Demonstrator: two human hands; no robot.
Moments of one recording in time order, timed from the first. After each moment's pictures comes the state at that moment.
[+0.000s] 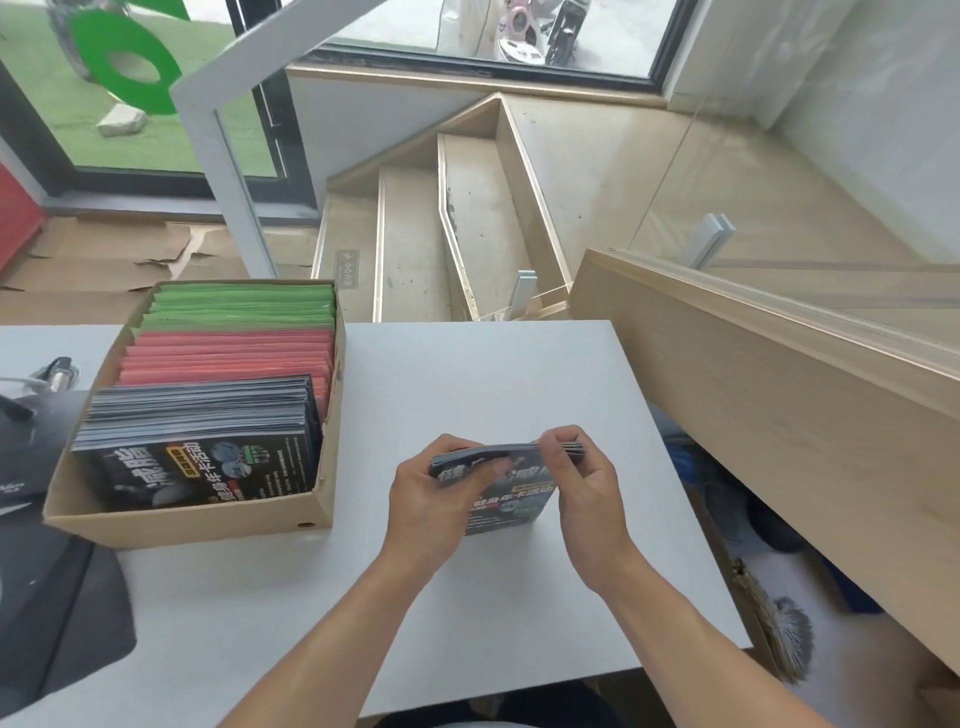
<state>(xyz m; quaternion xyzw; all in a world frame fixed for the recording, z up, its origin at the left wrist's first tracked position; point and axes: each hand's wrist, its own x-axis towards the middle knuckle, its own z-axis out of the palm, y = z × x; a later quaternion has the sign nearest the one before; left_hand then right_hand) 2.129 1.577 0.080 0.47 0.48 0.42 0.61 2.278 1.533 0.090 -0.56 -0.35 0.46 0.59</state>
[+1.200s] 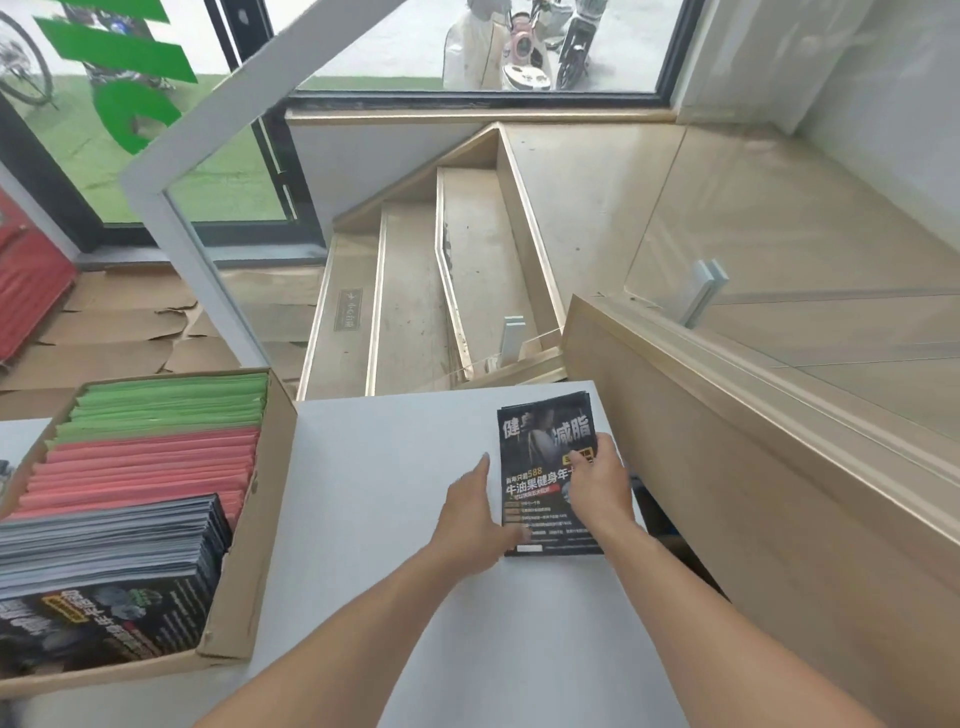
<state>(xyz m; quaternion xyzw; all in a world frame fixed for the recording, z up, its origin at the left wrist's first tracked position) 2.265 1.691 0.005 0.68 0.56 0.08 0.47 2.444 1.673 0.014 -0.83 -0.33 0.31 0.34</state>
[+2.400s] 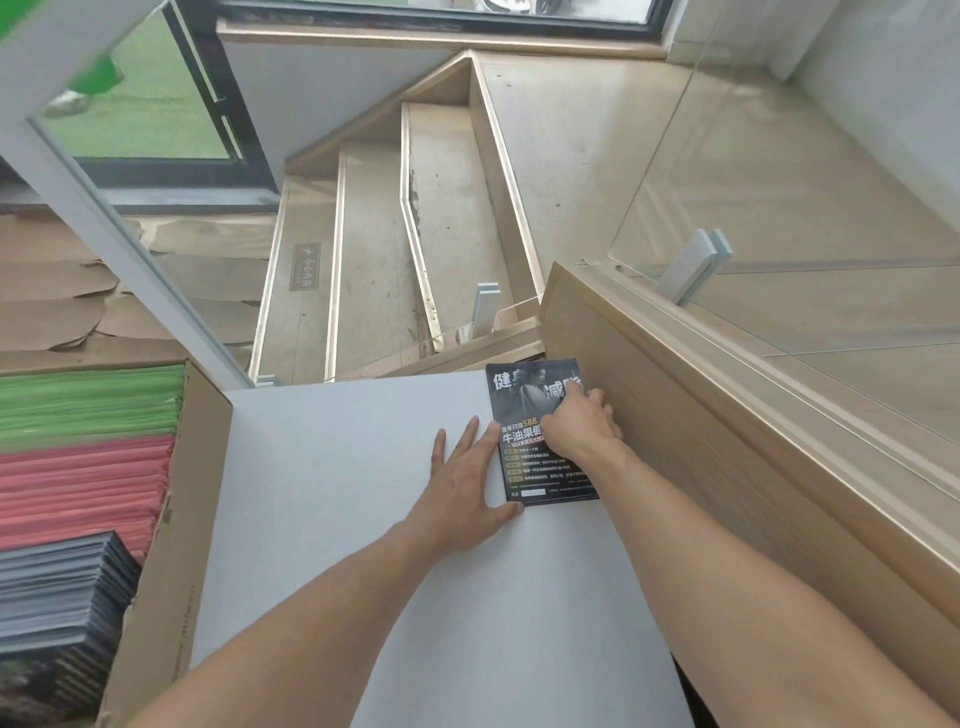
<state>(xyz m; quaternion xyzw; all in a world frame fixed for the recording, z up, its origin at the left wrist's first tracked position) 2.294 1.742 -0.044 0.84 0.42 0.11 0.32 2.482 1.762 0.015 -0.88 -0.41 0.25 0.02</state>
